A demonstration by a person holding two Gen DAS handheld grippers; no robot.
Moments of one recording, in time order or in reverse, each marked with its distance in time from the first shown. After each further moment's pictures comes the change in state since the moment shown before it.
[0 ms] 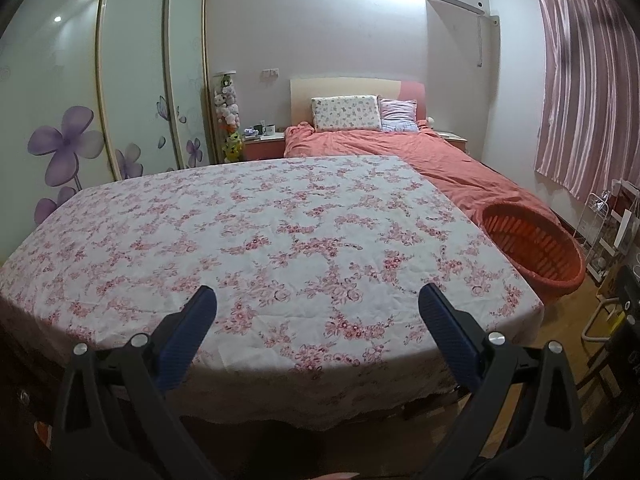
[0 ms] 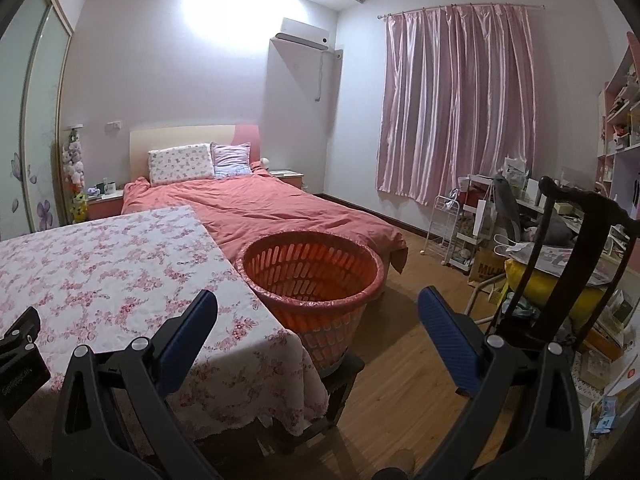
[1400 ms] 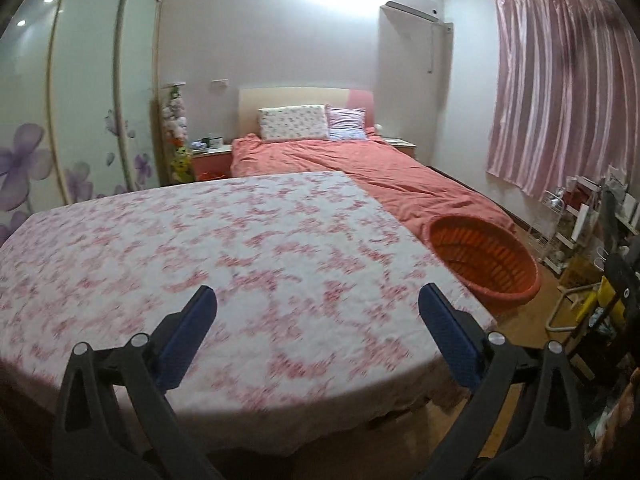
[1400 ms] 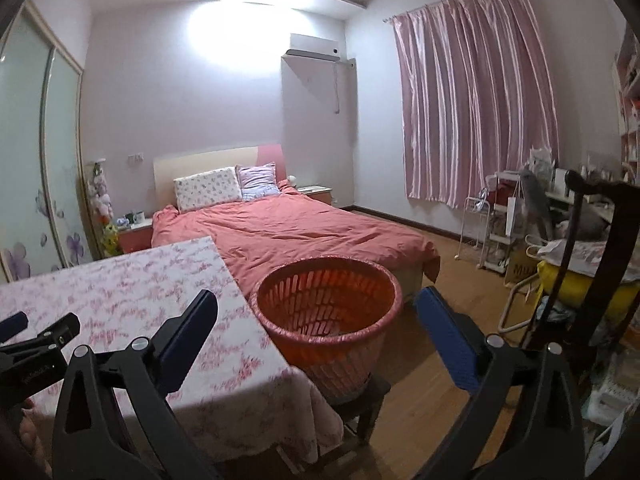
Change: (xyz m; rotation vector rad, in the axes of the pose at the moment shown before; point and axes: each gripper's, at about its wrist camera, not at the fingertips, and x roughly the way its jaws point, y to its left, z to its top) left arm 0.004 -0.017 0.027 0.046 -0.035 -0.186; right arm 0.009 -0.034 0.026 0.051 -0.054 0.119
